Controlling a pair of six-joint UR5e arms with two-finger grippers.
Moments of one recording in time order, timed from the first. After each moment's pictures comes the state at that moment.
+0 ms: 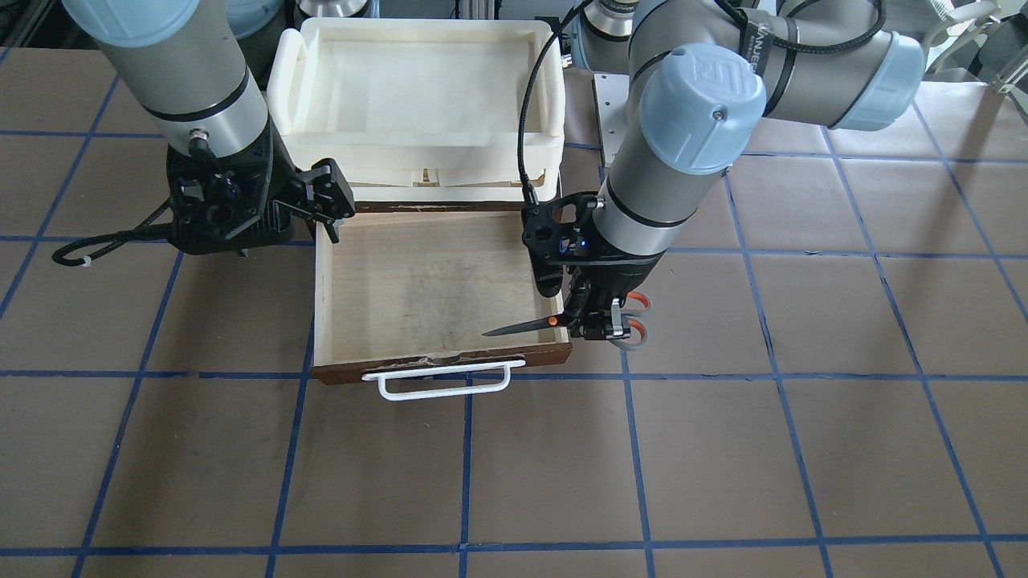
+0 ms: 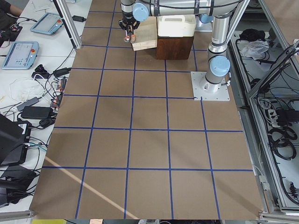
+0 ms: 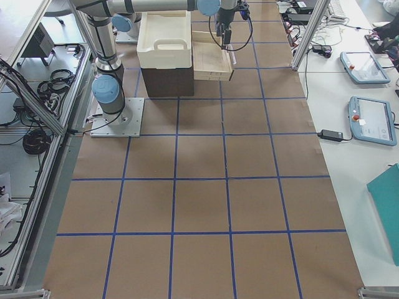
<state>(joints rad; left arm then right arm) -1.75 -1.85 -1.49 -1.33 1.46 1.21 1.66 -1.42 1.43 -1.54 -1.55 -0.09</state>
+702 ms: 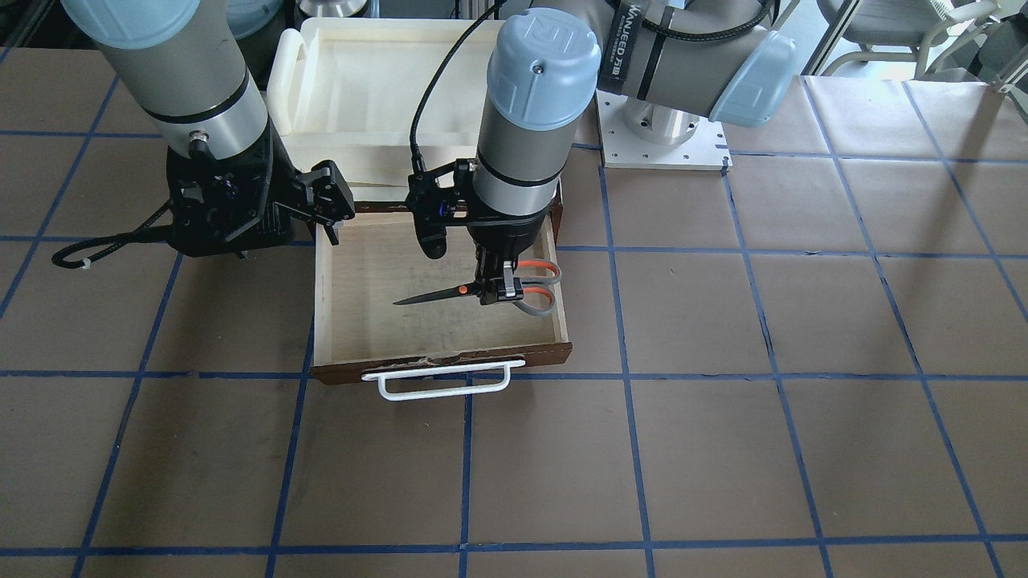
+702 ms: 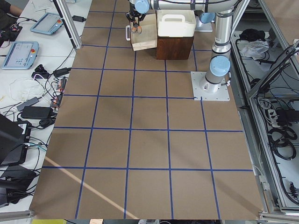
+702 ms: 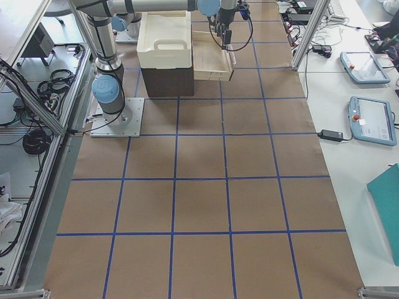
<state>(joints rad) -1.92 -1.86 -1.50 -1.31 1.47 1.01 1.66 -1.42 1.43 -1.54 -1.55 -0.09</state>
